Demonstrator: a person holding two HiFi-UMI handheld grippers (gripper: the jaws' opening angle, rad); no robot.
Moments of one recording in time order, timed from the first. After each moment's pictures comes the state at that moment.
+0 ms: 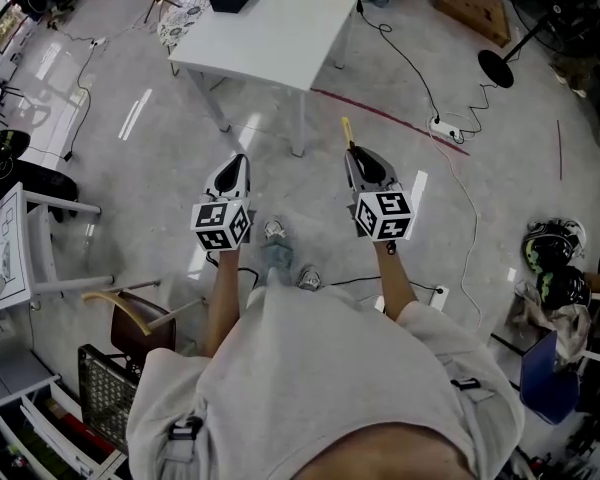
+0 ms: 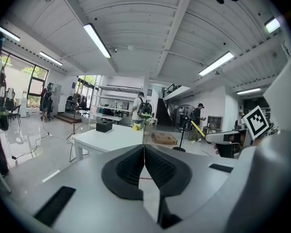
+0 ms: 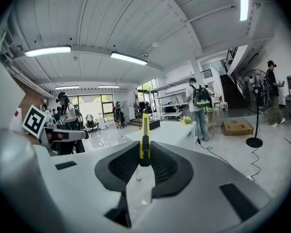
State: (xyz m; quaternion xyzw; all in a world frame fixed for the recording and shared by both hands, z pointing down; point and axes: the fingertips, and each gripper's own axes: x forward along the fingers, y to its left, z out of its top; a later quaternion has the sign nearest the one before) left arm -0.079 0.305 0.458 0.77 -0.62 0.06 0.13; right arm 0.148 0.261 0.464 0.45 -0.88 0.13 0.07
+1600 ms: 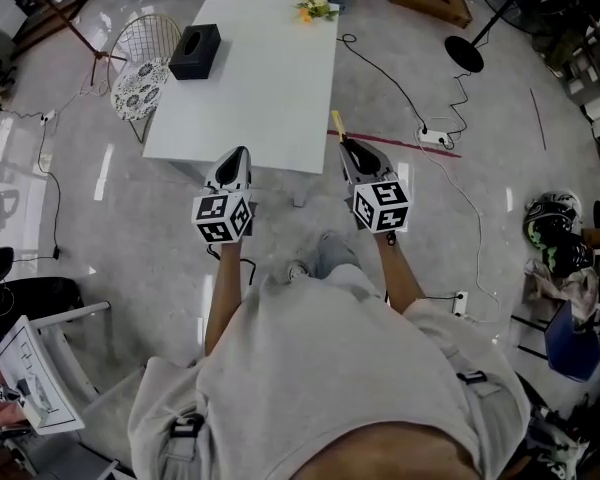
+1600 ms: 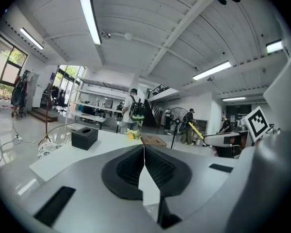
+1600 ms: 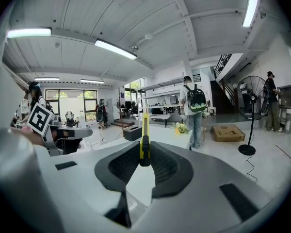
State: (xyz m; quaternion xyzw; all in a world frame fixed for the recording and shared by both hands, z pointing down) left arm -0.161 -0.011 0.463 0.84 -0.52 0.04 0.13; right arm 0.052 0.002 0.461 0.53 -0.83 0.12 0.09
